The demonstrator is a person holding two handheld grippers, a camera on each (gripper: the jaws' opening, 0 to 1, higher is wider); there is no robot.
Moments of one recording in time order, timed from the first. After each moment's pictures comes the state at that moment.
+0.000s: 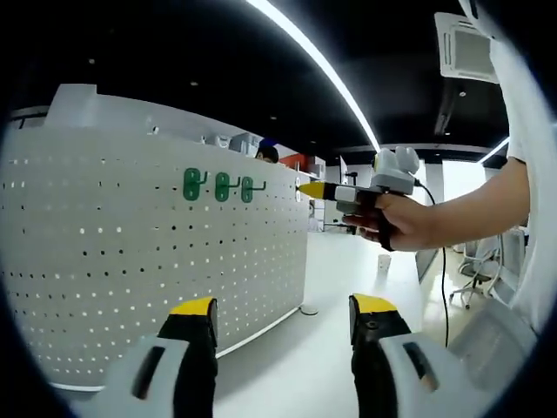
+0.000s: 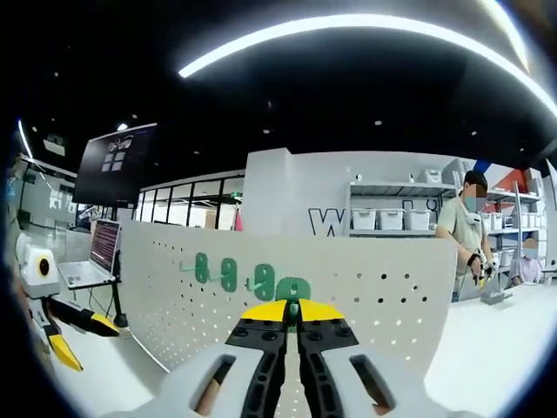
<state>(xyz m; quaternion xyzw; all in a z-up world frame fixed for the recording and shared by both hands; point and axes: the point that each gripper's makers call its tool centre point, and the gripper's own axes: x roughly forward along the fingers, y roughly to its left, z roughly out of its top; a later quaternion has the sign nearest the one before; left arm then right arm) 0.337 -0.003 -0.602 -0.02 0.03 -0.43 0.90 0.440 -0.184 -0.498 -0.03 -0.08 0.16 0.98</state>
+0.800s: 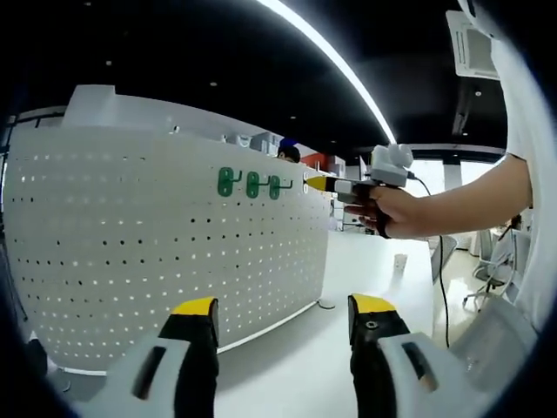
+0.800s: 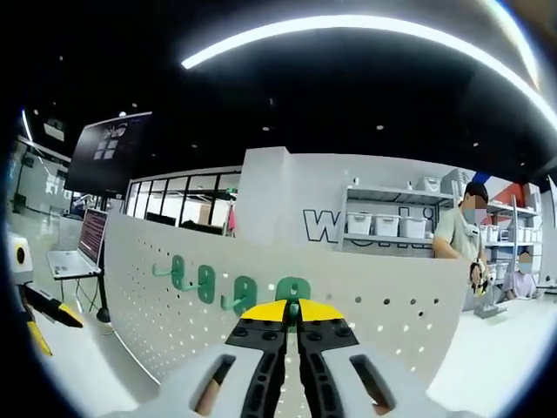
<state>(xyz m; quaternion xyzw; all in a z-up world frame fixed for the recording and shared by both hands) 0.334 0.030 -0.609 -0.02 0.04 -0.39 0.92 0.477 -0.183 -0.488 -0.06 -0.08 0.15 0.98</state>
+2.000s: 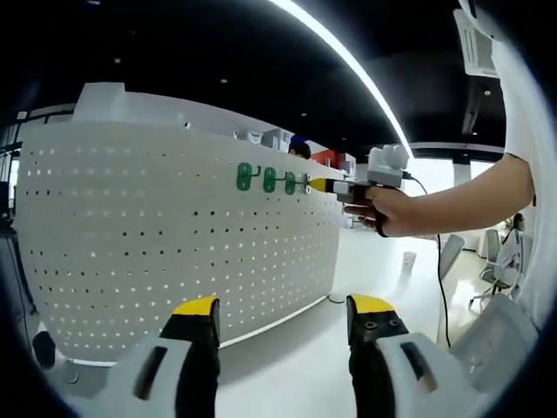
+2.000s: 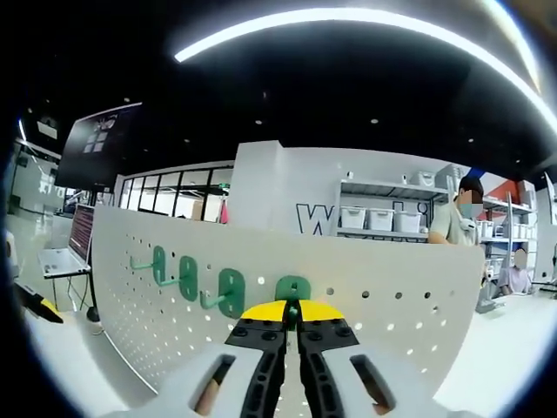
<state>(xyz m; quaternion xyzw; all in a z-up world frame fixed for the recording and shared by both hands) 0.337 0.050 -0.615 -0.03 0.05 -0.36 0.93 0.500 -0.182 -0.500 -0.05 -0.07 0.12 0.99</state>
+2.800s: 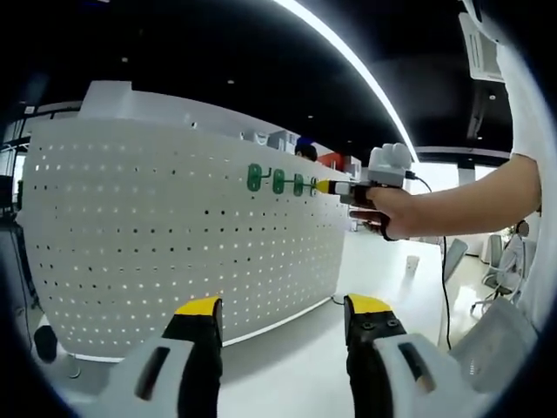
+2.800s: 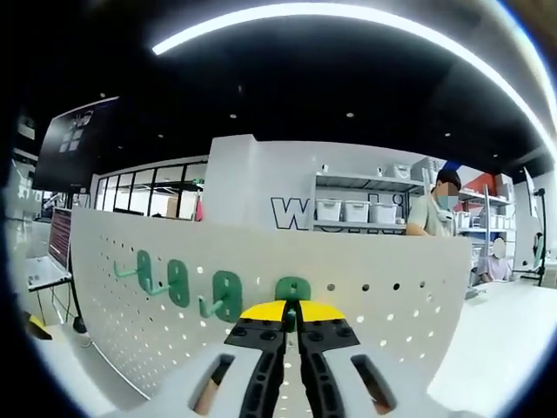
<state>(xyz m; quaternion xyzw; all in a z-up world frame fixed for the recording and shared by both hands) 0.338 0.060 -0.616 -0.04 0.05 -0.35 0.93 0.502 -0.182 -0.503 -0.04 -0.06 0.07 1.00</state>
